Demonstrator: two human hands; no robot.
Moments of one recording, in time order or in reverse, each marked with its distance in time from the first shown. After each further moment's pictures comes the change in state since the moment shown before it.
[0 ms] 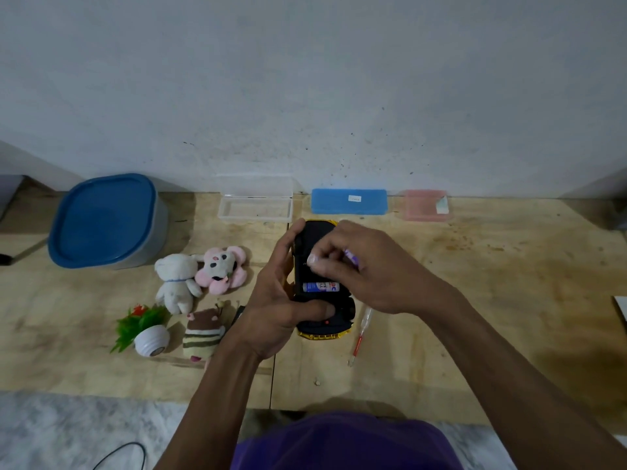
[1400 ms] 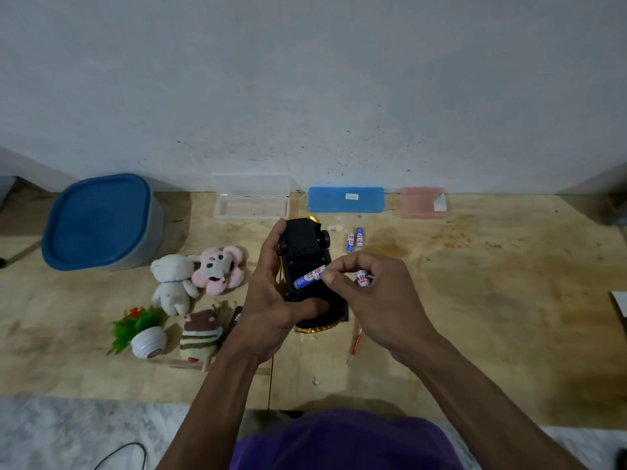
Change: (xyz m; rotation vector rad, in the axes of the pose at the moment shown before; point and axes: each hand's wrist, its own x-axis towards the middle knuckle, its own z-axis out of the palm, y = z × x) left_hand 0.000 -0.007 -0.001 0.093 0.137 0.062; right_hand -0.030 -0.004 0.037 0.479 0.391 0.403
